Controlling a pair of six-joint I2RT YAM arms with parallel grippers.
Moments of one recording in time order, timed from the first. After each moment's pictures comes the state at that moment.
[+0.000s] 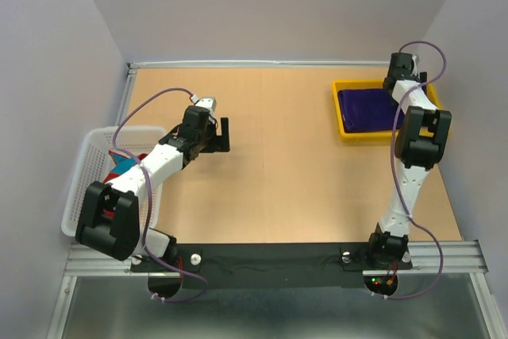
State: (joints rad) left arm -0.39 1.37 0.86 -0.25 -0.06 -0.31; right arm -0.19 2.26 1.85 -0.41 0.75 -0.25
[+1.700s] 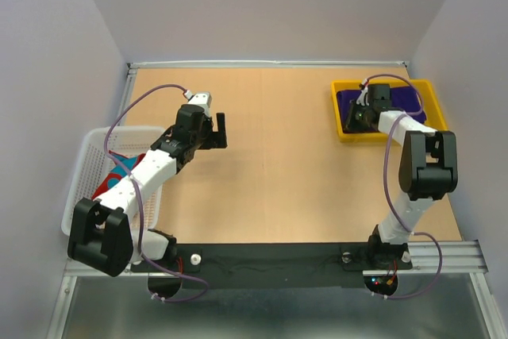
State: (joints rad) left arm -0.39 1.26 0.86 -0.25 -0.10 -0.29; right arm -0.03 1.81 1.16 -0.24 -0.26 0.22
